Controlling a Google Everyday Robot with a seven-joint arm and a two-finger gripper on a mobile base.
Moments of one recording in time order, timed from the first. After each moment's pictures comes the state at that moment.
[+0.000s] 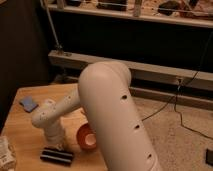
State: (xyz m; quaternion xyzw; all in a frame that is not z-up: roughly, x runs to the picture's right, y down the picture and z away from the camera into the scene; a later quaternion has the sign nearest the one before) arm -0.247 0.315 0.755 -0.48 0.12 0.22 0.84
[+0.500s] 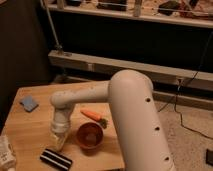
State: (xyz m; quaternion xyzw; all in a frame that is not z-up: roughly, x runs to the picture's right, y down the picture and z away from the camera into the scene) arm -0.238 0.263 0.735 -0.66 0.04 0.28 0.70
